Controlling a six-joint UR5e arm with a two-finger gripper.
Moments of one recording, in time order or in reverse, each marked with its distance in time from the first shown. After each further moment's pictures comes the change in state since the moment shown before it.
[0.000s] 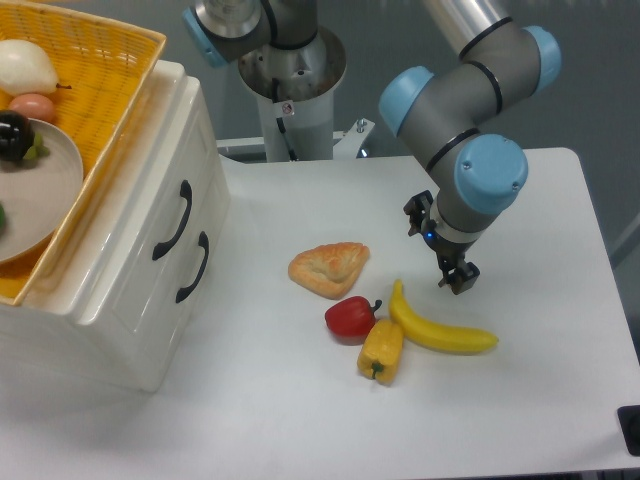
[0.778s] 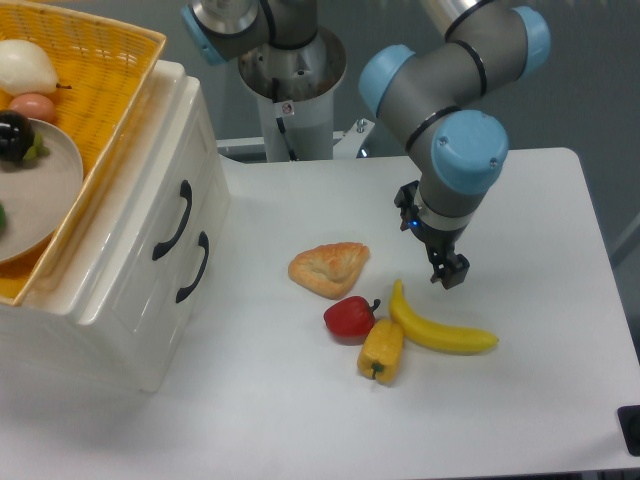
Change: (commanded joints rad) arm -0.029 0.106 -0.041 -0.002 -0.006 -0.002
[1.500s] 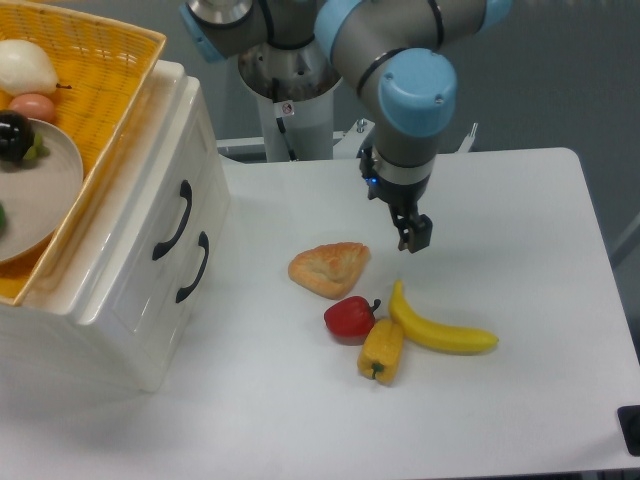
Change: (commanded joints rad) arm -0.089 0.108 -0.054 -0.018 0.000 -0.196
